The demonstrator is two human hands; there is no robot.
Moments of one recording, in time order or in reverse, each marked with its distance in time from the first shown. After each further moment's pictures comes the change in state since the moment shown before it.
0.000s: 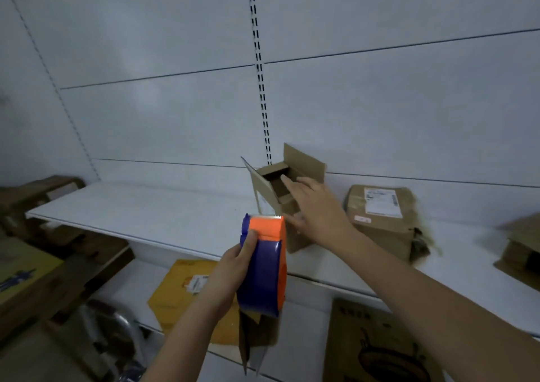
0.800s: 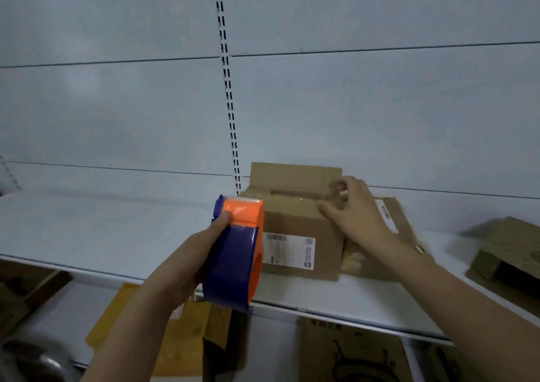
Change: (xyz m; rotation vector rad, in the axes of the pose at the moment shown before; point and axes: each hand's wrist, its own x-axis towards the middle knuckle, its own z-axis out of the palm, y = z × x) left_hand 0.064 0.034 -0.031 -0.114 -0.281 0.003; right_hand -0.013 0.079 -0.032 0.385 0.085 0.622
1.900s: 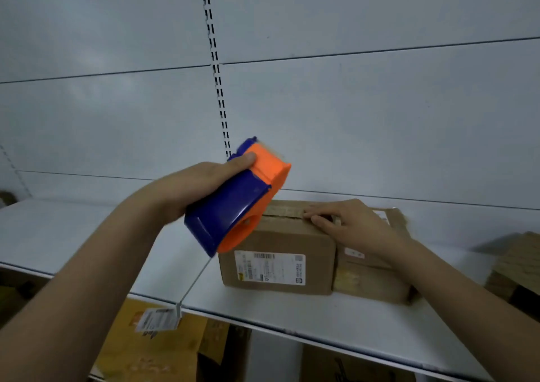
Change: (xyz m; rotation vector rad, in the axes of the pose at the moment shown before) left_hand 0.028 0.132 0.033 0.495 0.008 0.070; right_hand 0.032 0.033 -0.011 -0.047 -0.294 -0.403
